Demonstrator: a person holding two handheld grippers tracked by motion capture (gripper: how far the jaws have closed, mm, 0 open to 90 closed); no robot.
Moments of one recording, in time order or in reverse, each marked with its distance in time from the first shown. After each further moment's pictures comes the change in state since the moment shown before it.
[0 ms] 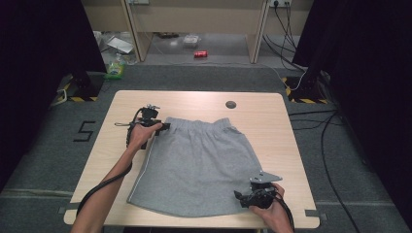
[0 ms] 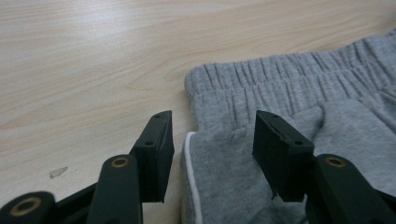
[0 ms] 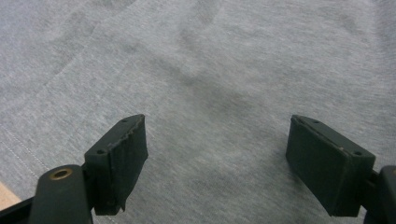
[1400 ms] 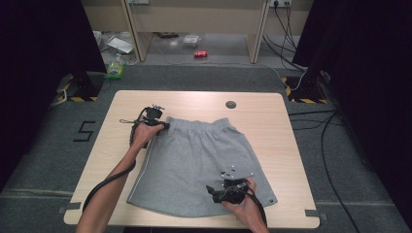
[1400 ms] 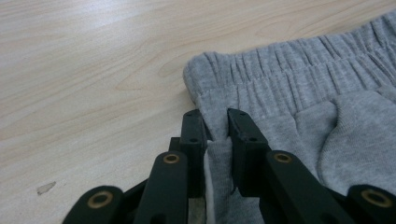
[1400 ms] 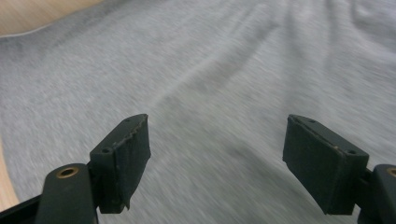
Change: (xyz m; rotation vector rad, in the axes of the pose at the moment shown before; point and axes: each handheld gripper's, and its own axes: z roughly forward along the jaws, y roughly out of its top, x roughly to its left) left arm -0.005 0.004 0.010 0.063 0.020 0.066; right arm 0.061 0.045 0.036 -0.114 0.086 -0.076
